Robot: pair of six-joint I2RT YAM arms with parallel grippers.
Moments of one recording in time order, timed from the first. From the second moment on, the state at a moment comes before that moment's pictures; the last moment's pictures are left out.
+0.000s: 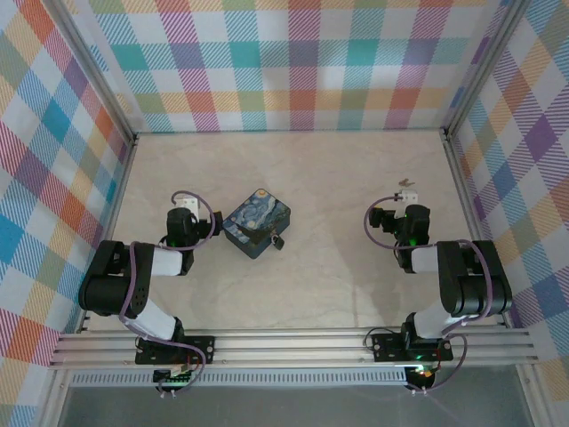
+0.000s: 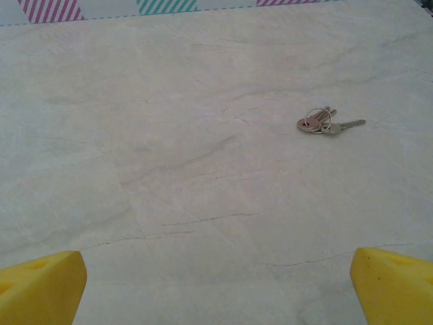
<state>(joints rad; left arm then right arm) -0.08 1.57 0.41 0.68 -0.07 -0.10 0.02 1.54 0.39 0.74 -0.03 0.05</state>
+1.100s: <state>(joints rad) -0.05 1.57 0.46 0.60 -0.03 -0.10 0.02 1.54 0.40 0.71 -0.05 0.05</state>
